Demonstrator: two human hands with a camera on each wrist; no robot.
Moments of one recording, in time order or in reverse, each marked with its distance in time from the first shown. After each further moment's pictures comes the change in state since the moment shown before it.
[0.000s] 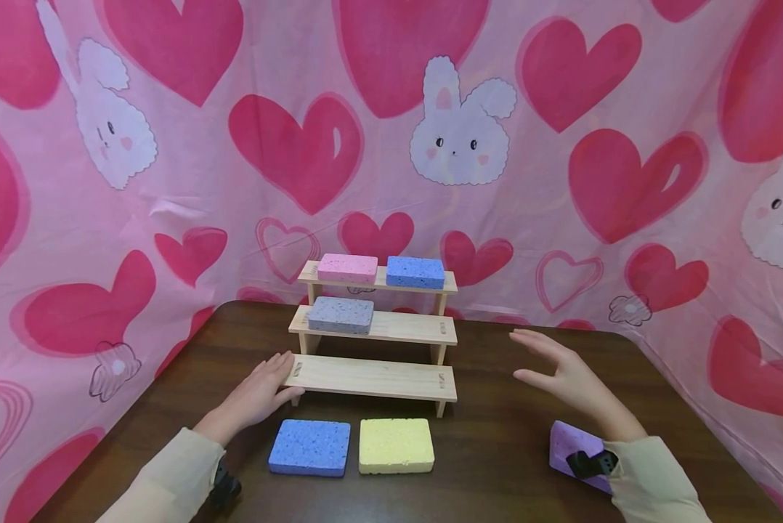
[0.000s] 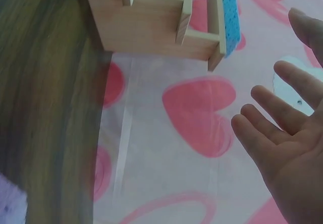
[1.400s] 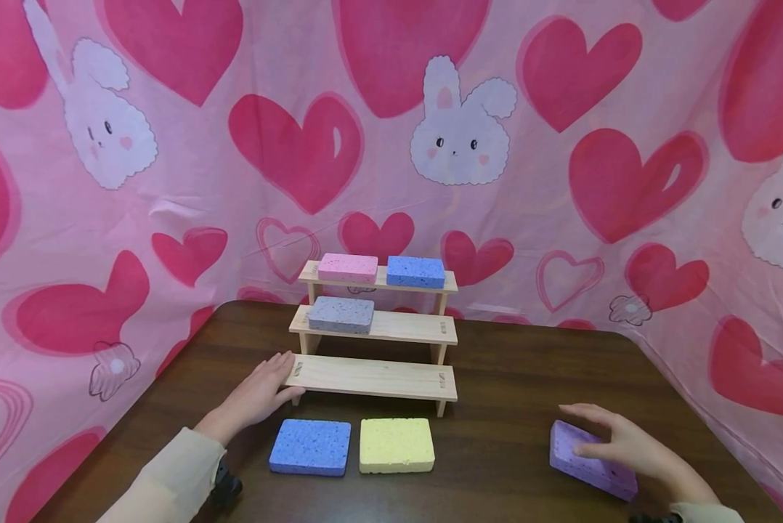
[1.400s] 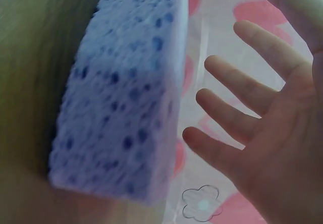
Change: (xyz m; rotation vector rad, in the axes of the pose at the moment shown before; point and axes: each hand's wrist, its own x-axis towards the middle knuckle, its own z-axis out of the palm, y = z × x) left_hand 0.002 0.000 0.000 -0.001 -0.005 0.004; right_hand -0.104 0.057 -0.018 0.041 -0.213 0.075
